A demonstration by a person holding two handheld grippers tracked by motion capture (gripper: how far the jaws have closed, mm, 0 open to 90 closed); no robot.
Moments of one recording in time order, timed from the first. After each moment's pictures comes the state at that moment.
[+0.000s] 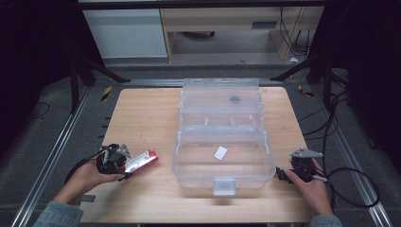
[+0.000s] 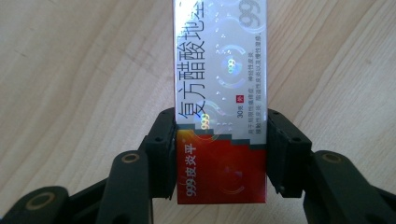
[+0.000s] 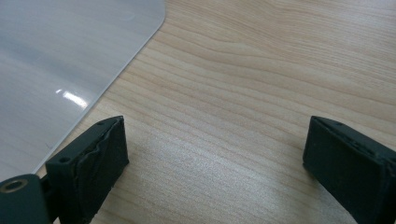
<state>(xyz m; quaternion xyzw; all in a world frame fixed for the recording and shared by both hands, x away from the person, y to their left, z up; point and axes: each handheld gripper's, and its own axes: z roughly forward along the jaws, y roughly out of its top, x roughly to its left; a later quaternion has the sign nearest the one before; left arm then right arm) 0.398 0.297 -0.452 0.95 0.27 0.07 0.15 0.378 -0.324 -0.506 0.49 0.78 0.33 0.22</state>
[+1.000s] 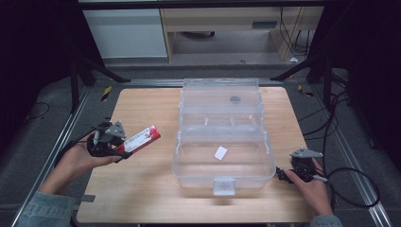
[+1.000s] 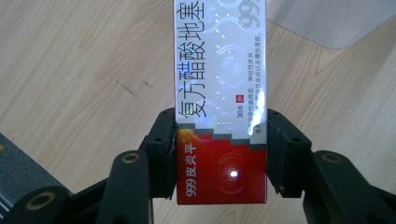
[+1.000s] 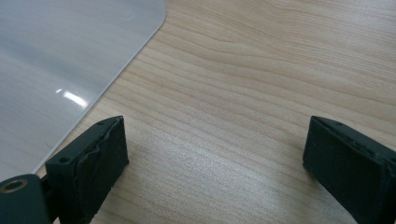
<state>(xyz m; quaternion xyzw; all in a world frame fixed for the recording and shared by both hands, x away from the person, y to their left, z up) 0.398 0.283 -0.355 0.94 0.24 0.13 0.21 0.378 -0.324 -0.506 0.49 0.78 0.33 0.22</state>
